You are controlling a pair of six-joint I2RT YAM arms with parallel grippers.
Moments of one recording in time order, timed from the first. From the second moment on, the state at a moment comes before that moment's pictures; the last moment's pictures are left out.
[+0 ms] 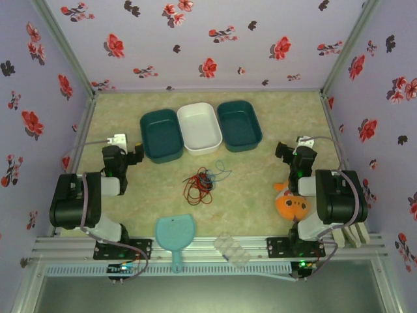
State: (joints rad) left arm 0.01 1.54 0.38 0.77 -0.07 0.00; right arm -0.03 1.55 0.35 0.81 0.13 0.18
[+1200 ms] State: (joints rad) left arm 0.03 1.49 0.37 0.77 -0.07 -0.01; right arm -0.03 1.55 0.35 0.80 0.14 0.17
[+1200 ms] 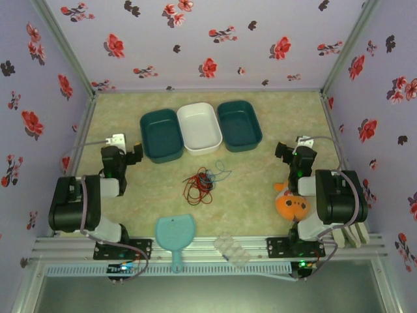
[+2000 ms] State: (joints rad) left arm 0.02 0.91 0.51 0.25 -0.05 -0.30; right arm 0.11 0.96 0.58 0.01 0.31 0.31
